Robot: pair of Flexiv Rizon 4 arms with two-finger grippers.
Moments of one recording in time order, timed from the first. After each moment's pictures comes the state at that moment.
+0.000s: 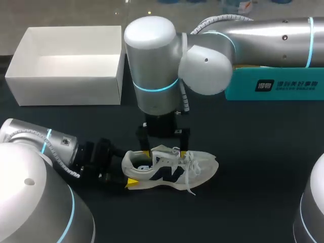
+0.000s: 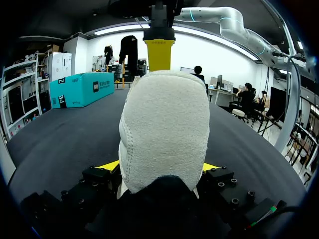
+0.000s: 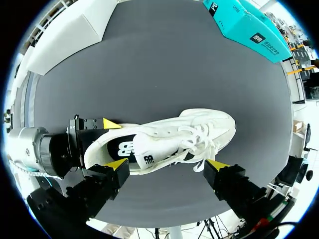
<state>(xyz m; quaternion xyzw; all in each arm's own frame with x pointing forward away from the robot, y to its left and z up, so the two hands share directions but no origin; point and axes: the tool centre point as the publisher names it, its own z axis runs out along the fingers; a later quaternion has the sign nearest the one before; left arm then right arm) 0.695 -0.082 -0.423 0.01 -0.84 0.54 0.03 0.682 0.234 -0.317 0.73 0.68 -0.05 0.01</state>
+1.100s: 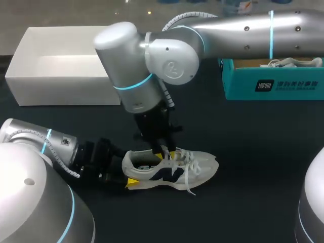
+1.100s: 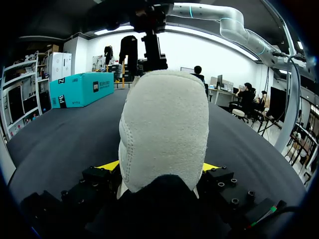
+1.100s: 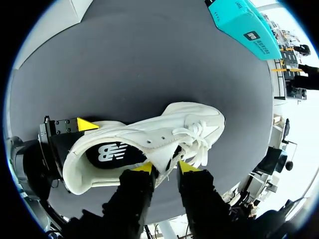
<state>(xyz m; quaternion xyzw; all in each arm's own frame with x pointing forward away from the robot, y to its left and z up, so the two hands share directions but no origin) 0.695 -0.082 -0.423 0.01 -0.84 0.54 0.03 0.688 0.224 -0.332 0.73 0.66 -0.18 0.05</state>
